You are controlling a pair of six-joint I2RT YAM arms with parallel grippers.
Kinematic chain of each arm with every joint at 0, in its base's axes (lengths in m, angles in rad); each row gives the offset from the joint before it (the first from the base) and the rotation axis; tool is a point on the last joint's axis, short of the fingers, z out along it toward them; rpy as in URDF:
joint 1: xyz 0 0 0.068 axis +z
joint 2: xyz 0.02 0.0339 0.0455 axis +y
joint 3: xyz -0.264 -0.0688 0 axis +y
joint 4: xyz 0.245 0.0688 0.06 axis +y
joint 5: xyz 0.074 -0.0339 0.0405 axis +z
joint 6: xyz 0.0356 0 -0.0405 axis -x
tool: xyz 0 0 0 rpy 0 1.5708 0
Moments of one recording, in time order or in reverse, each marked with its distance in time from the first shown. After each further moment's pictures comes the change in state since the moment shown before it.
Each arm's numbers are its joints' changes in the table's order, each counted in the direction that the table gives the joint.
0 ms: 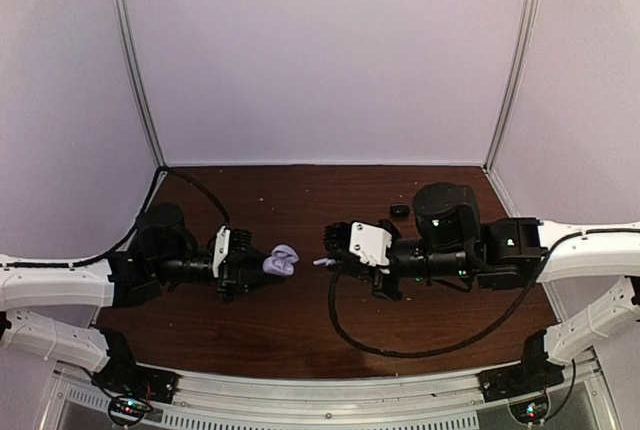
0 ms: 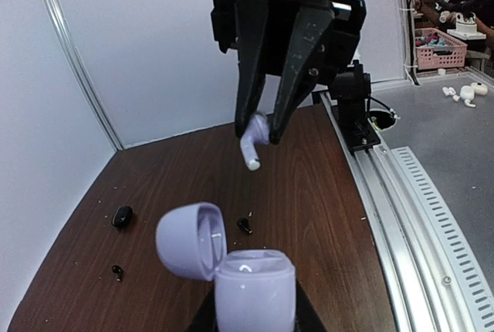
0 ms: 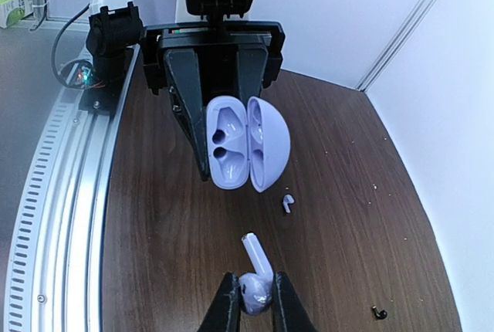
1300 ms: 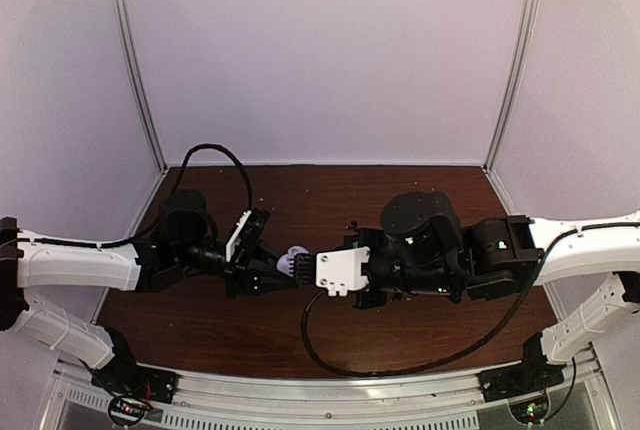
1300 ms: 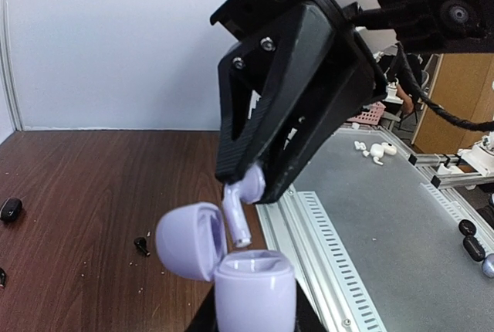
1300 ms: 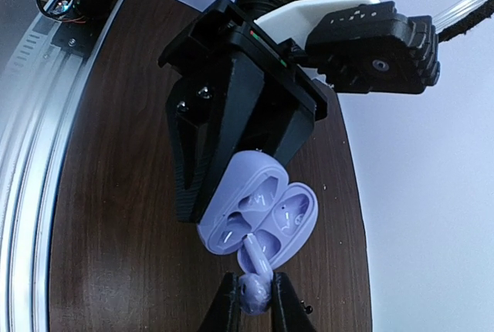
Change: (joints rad) left arm 0.045 0.216 -0.108 -0.119 -0.341 0.357; right arm 0.151 0.105 -0.188 0.175 -0.299 0.241
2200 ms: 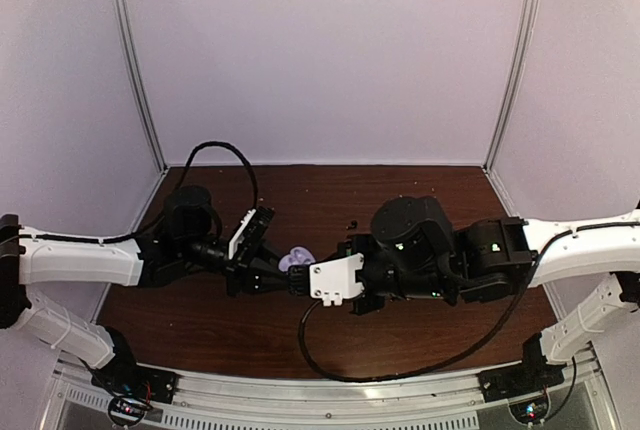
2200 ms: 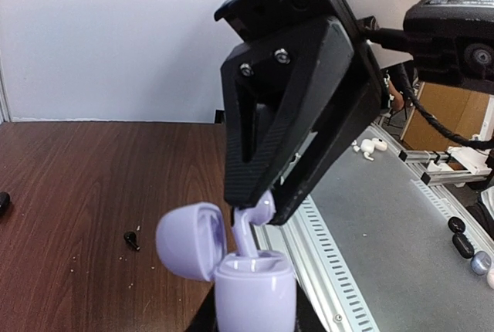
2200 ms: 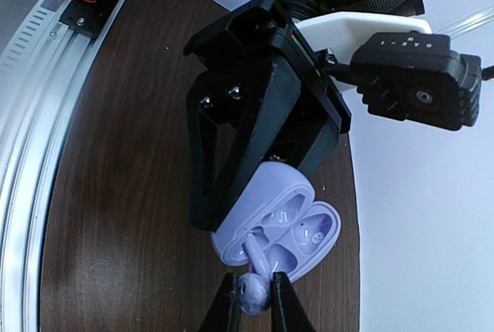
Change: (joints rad) left arm 0.002 0.021 -0.036 0.063 -0.040 -0.017; right arm 0.015 0.030 -0.019 0.024 -0.002 0.057
